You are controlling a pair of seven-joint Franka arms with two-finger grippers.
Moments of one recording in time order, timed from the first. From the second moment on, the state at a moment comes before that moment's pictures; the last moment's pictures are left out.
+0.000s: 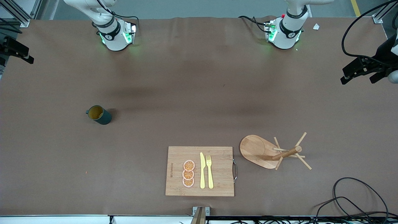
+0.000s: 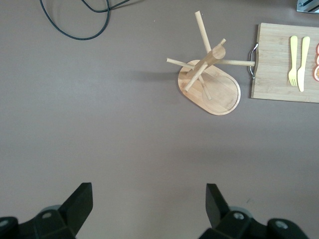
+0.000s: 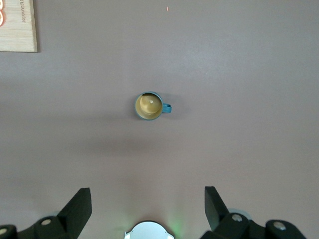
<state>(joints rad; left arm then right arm) -0.07 0.00 0.01 -1.49 -0.04 1.57 -0.12 -0.03 -0.10 -0.08 -1.54 0.02 1.38 -0.12</state>
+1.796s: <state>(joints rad) -0.07 0.00 0.01 -1.49 -0.04 1.57 -0.12 -0.03 -0.10 -0.08 -1.55 0.02 1.38 -0.13</state>
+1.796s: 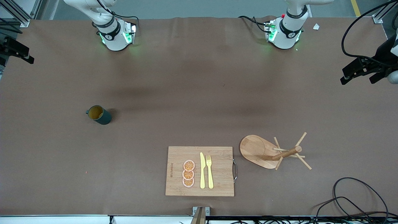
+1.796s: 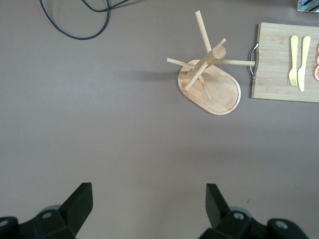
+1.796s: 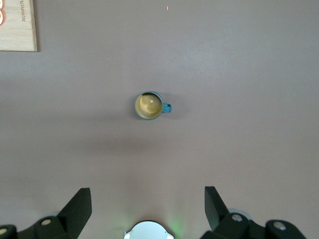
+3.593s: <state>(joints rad) -0.07 0.00 0.01 -1.48 -0.04 1.57 -0.11 -0.02 0.25 -0.07 -2.21 0.02 2.38 -0.53</state>
